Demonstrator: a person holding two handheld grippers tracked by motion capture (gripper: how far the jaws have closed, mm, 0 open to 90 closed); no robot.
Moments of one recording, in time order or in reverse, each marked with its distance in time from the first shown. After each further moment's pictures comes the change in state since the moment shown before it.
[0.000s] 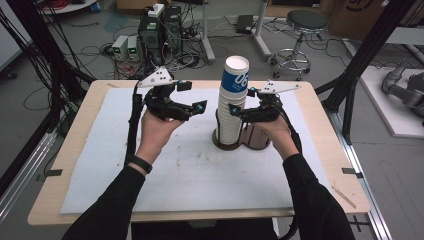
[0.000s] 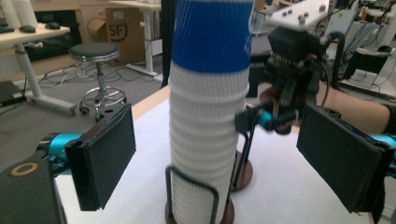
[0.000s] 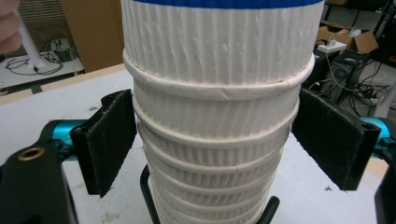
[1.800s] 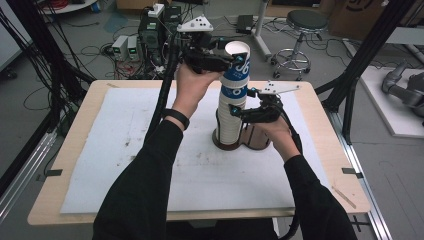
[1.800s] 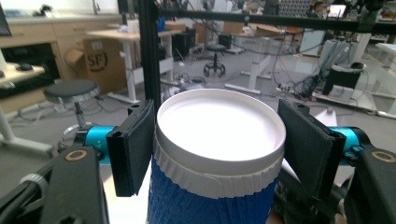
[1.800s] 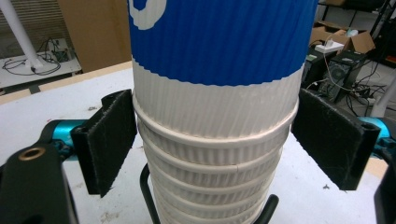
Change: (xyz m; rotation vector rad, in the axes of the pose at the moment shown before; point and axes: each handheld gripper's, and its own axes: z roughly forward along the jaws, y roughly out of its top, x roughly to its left) left arm 0.005 0.101 0.071 -0.090 -0.079 0.026; right arm 0.001 -0.001 -0.002 -0.001 -0.008 0.001
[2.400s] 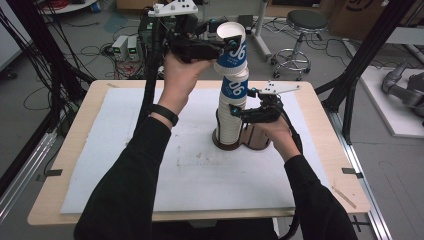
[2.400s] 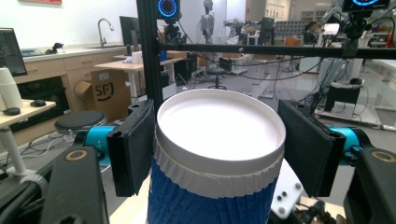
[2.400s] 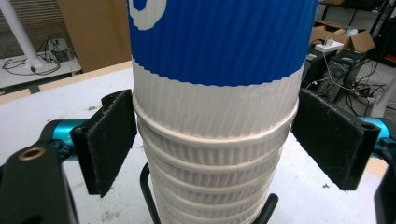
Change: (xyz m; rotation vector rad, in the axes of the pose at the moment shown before) left arm -0.016 0.034 -0.039 -0.083 0.001 0.056; right arm 0.000 0.000 -0.001 0.003 -0.001 -0.004
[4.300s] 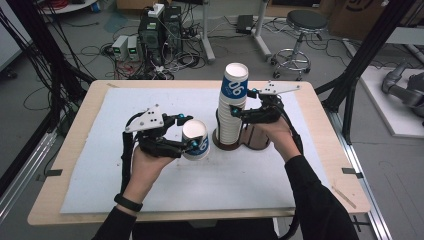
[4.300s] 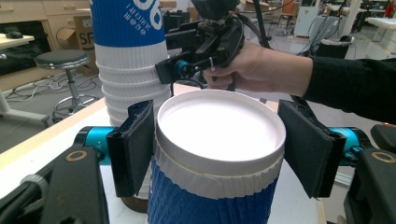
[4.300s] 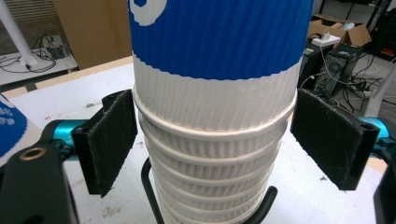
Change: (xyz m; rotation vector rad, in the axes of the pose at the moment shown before) left arm -0.066 -0.173 -0.099 0.152 -0.016 -0.045; right arm 0.003 0.001 -0.003 0.021 -0.014 0.013
